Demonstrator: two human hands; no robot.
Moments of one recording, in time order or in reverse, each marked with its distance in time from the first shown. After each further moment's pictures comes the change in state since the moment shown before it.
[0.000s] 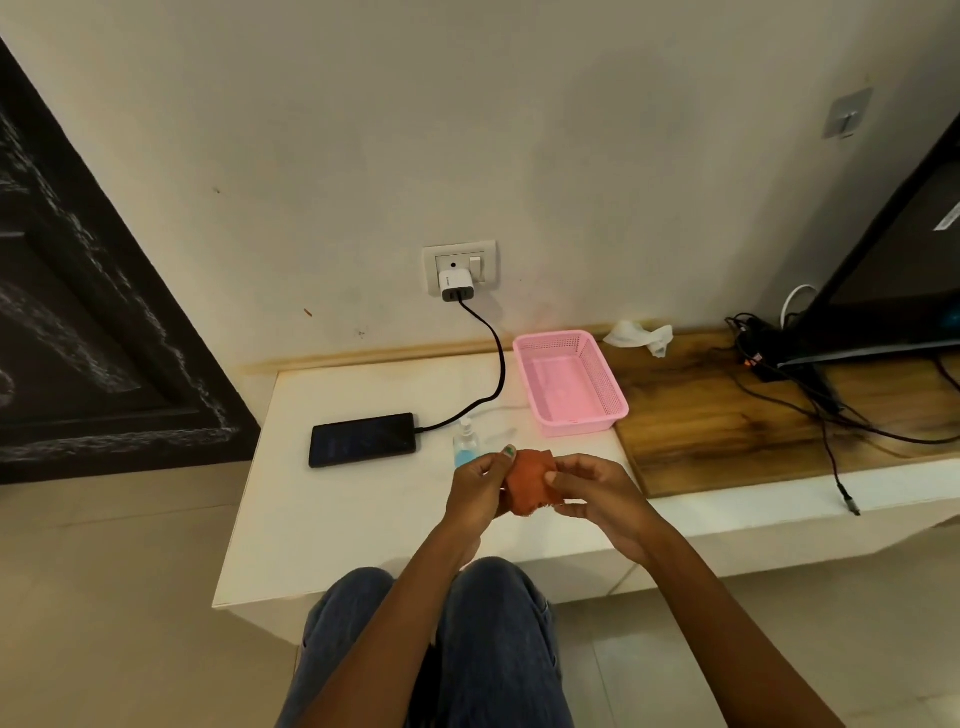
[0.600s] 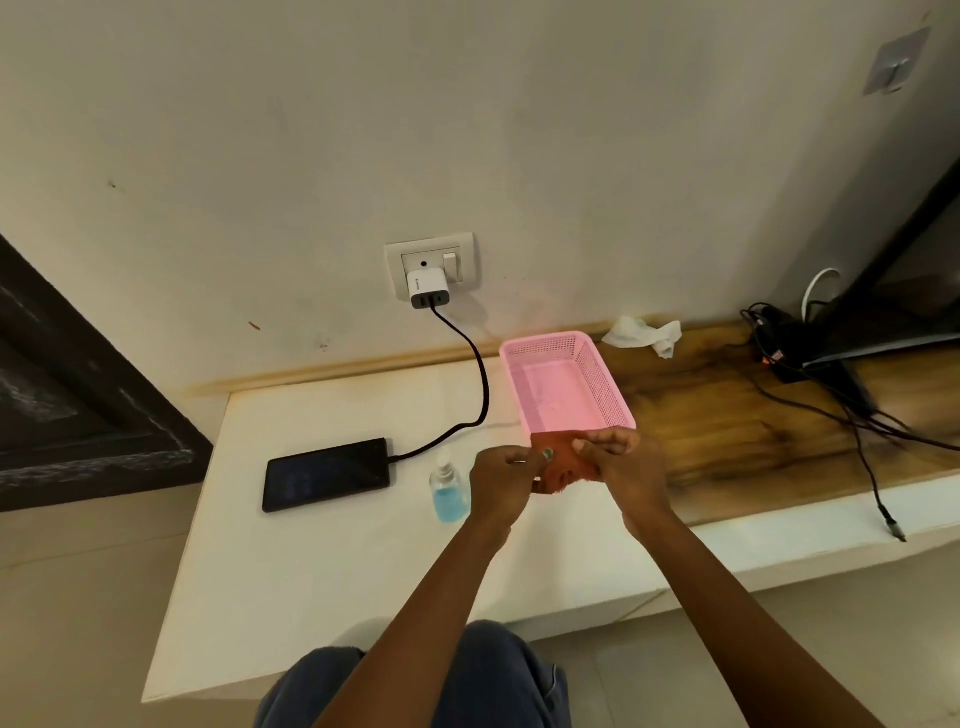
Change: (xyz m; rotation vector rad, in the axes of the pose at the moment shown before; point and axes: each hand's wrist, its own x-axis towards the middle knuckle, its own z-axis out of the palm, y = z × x) left_hand 0.091 0.014 0.054 0.165 0.028 0.053; right_hand 0.092 -0.006 -0.035 0.005 0.486 -0.145
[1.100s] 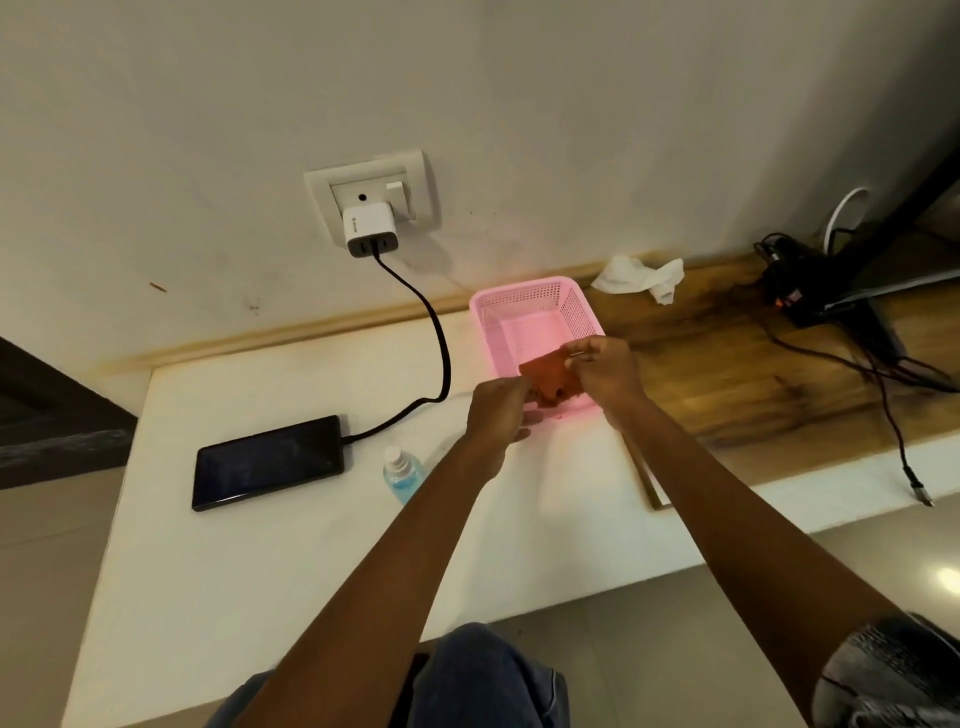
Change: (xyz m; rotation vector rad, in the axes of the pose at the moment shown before) left_hand 0.062 0.022 0.033 -0.033 -0.107 -0.208; right_hand 0.119 0.019 0.022 -0.275 -0.029 0.063
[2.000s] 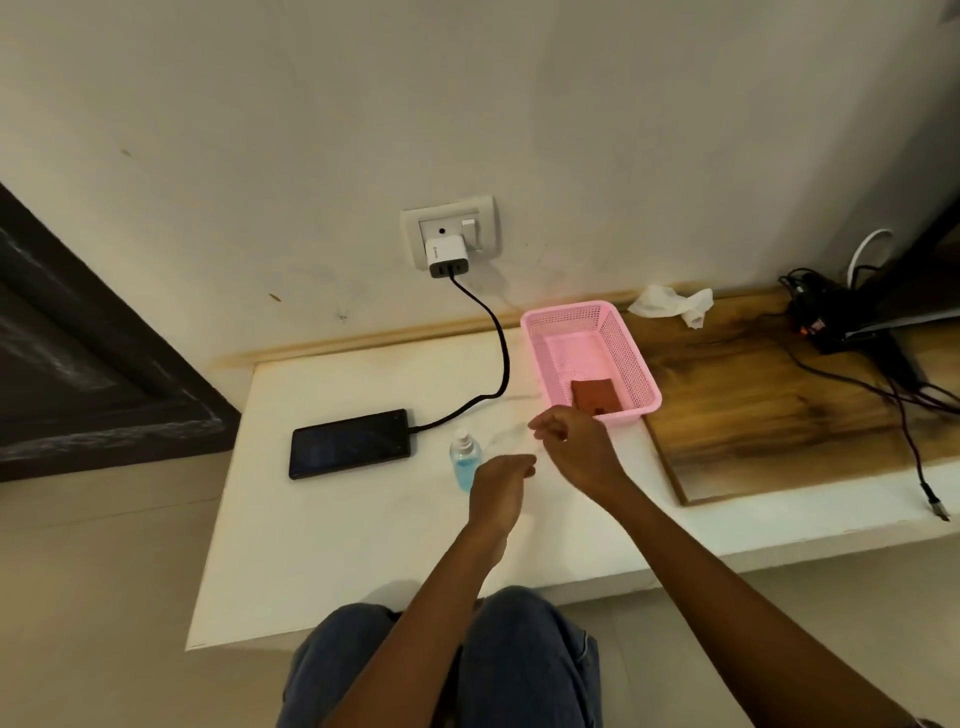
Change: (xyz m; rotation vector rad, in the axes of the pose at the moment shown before) left_hand -0.073 -0.060 -0.043 0.011 0.165 -0.138; right_hand -0.114 -0.001 0.039 -0.184 -0.224 -0.291
